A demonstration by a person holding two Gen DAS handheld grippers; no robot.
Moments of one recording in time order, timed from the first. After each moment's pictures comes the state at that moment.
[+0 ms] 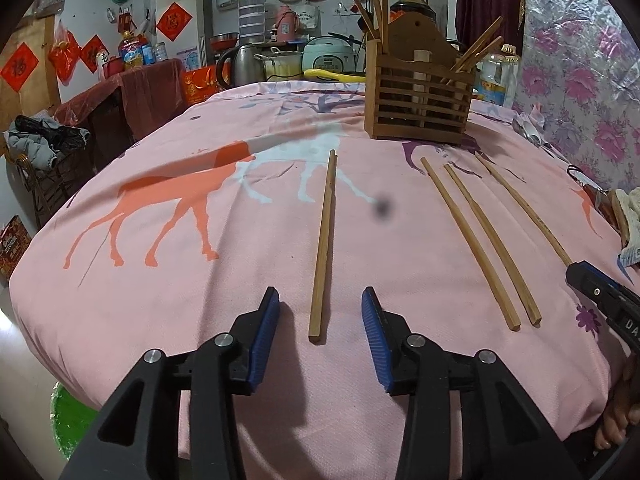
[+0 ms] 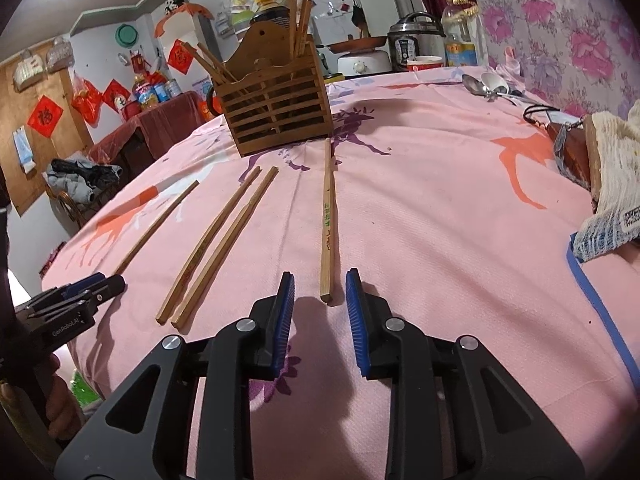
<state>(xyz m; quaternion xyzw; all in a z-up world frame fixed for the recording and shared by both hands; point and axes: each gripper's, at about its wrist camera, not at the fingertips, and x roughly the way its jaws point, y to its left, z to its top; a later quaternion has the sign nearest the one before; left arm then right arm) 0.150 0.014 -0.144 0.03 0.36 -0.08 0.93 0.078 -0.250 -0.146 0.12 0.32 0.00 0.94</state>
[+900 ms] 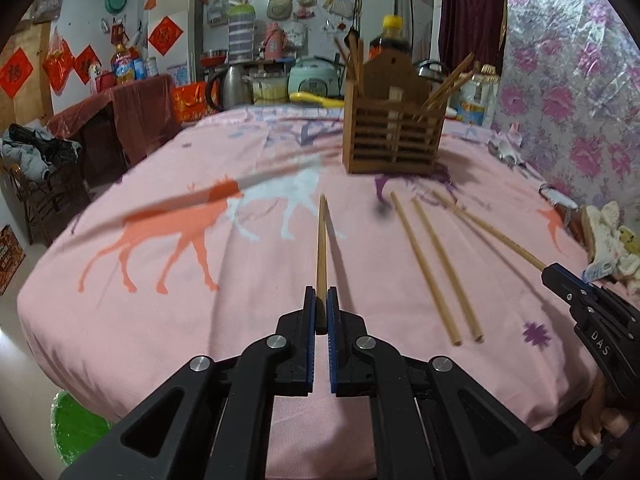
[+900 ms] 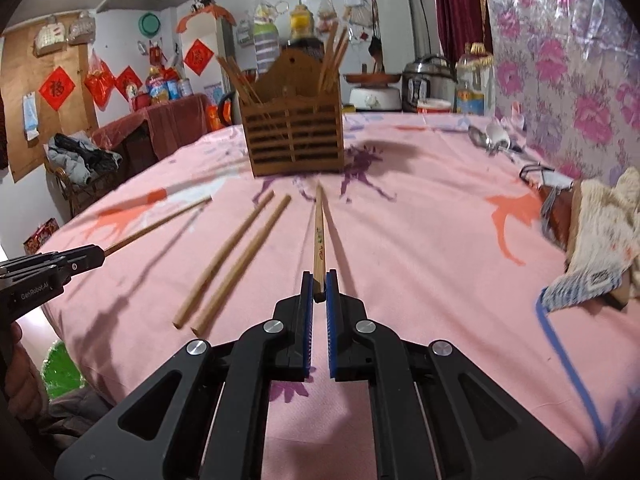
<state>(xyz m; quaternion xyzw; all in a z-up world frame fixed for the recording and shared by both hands) 0.124 0.011 -0.098 0.02 0.33 -0.11 0.94 0.058 -0.238 -0.113 0.06 0.26 0.00 0.96</state>
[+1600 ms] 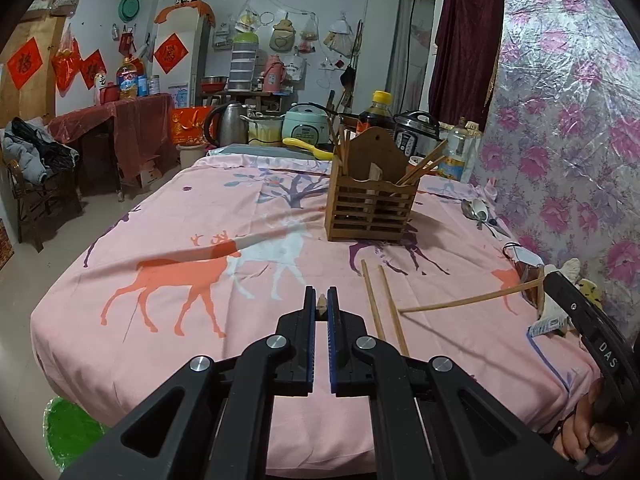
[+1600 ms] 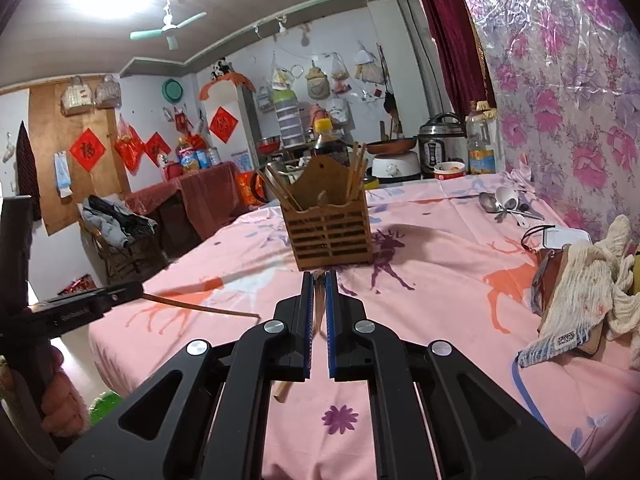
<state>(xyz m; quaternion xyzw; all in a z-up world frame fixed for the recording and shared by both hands) 0.102 0.018 -0.020 -0.03 0.29 -0.14 0.95 0.018 -0.245 -0.030 0.11 0.16 0.04 0.98</state>
